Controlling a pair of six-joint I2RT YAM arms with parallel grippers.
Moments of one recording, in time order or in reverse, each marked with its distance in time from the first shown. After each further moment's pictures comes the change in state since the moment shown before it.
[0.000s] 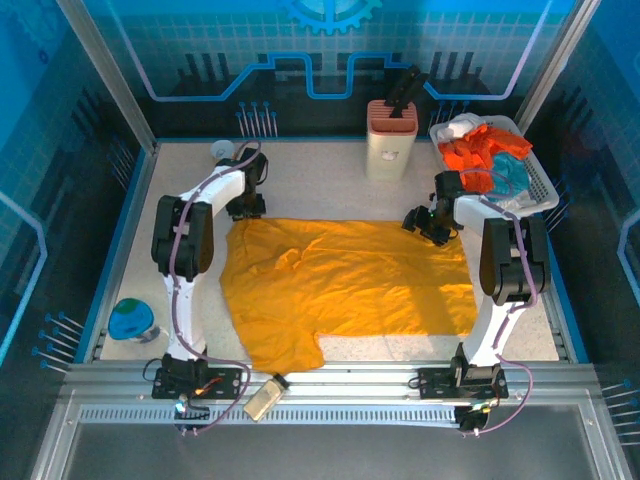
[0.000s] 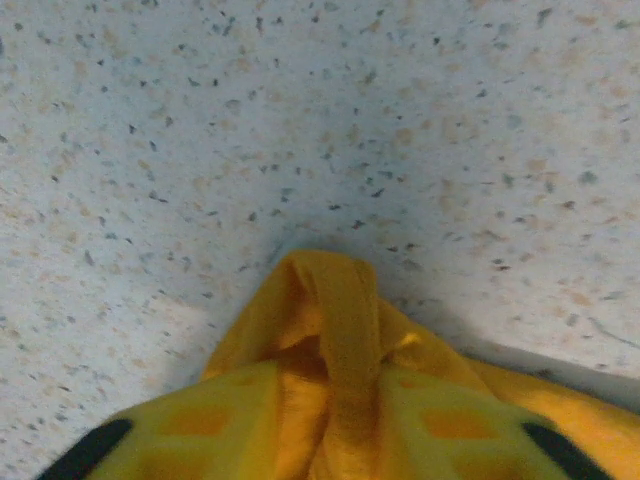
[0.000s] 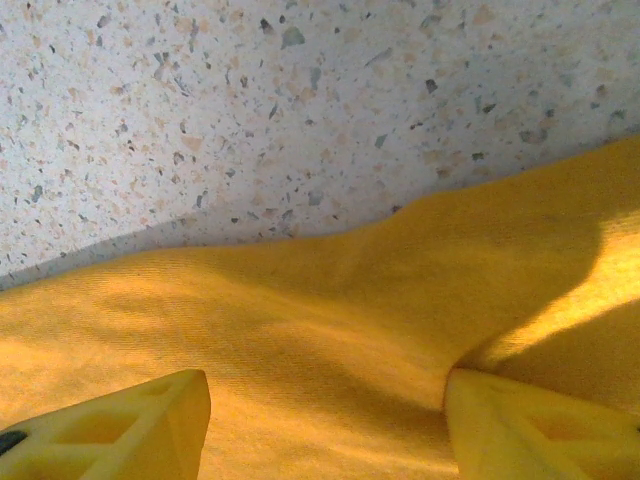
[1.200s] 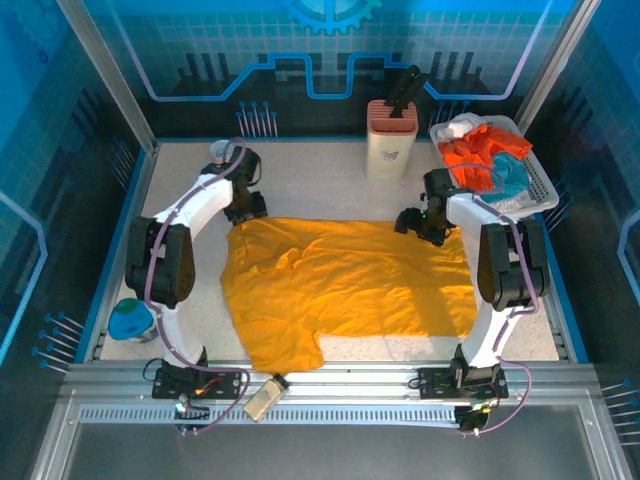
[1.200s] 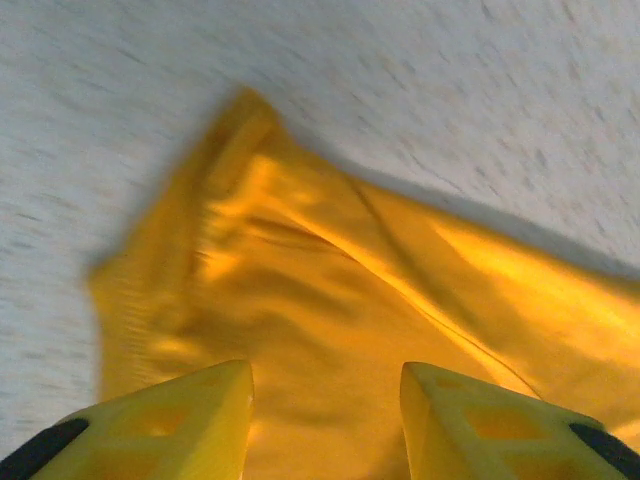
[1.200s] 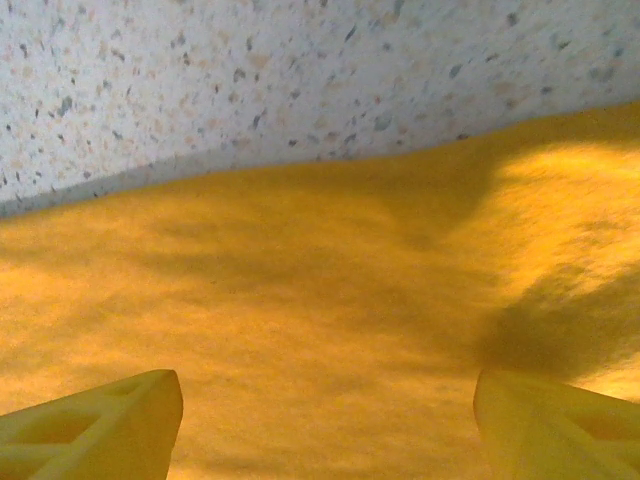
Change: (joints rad) left arm -0.040 -0.285 -0.220 0.070 0.188 -0.153; right arm 0.076 -0.044 0.019 -0.092 0.077 -0.052
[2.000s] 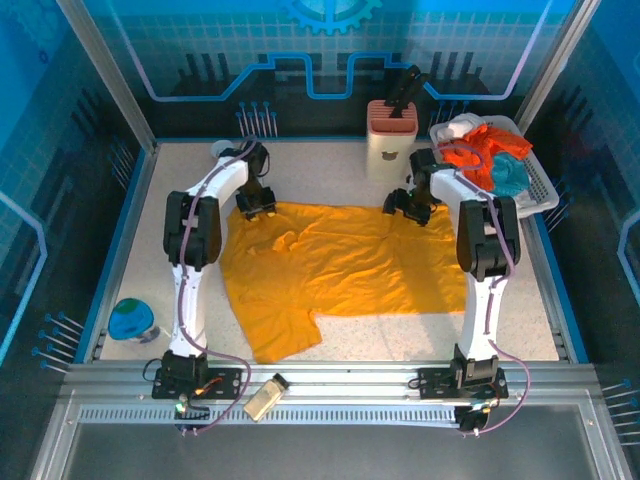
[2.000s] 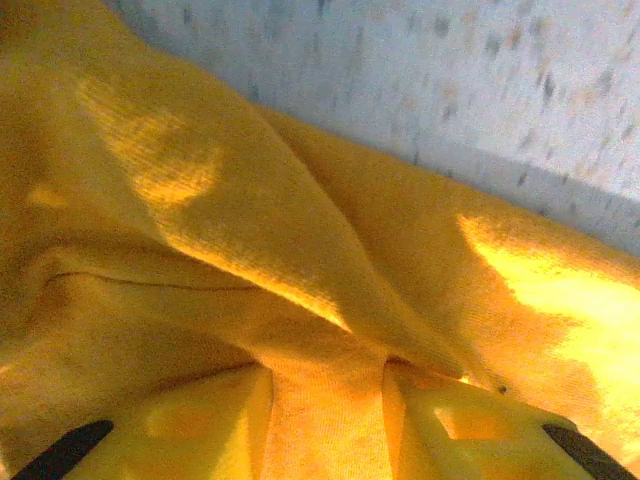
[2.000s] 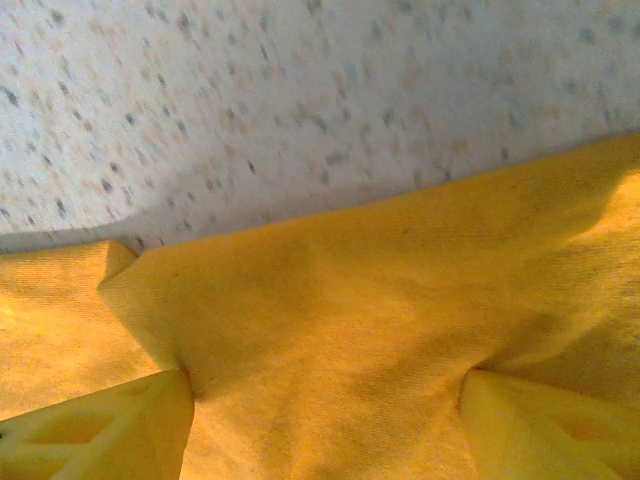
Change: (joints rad) left arm 0.066 0.466 0.505 -0.227 0.124 0.066; right arm 0.025 0.321 0.420 -0.132 -0.052 0.000
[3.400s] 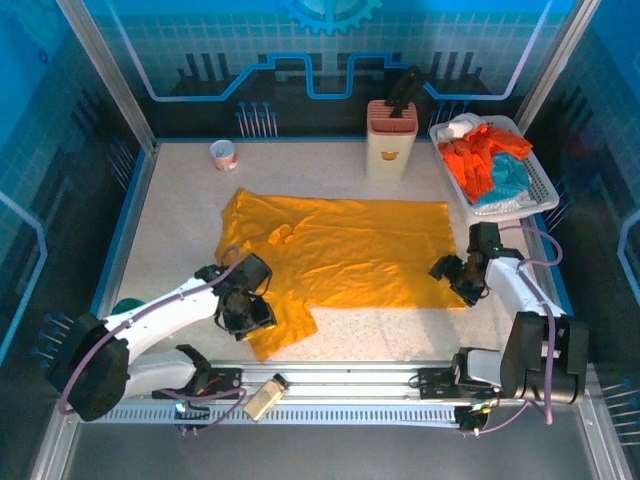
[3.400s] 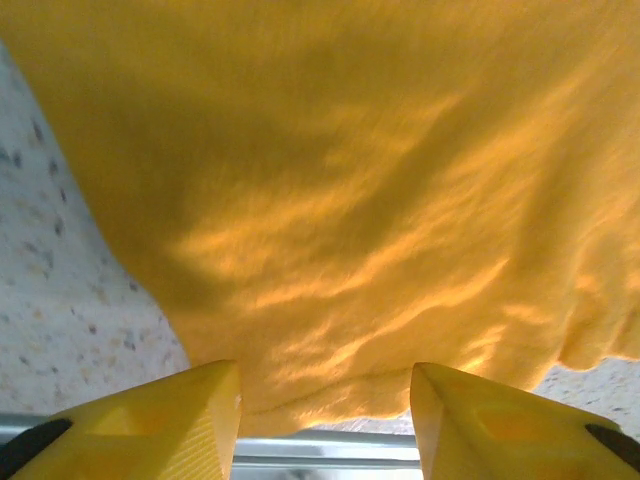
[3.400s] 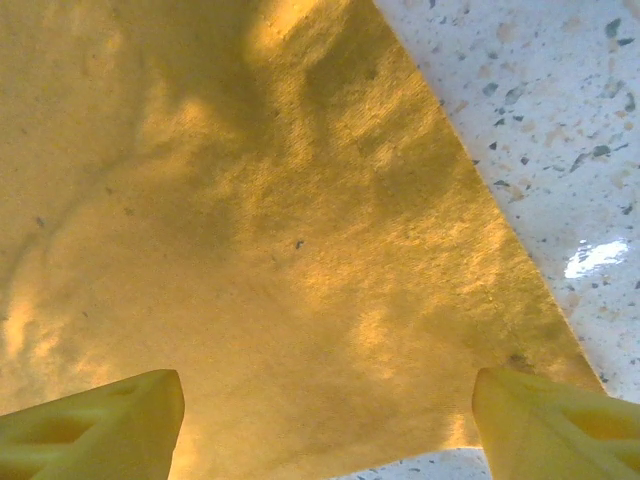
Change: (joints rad) left arm -0.496 -1.199 -1.378 0.187 0.108 -0.601; right arm -0.257 -0.906 -0.966 0.045 0.032 0.162
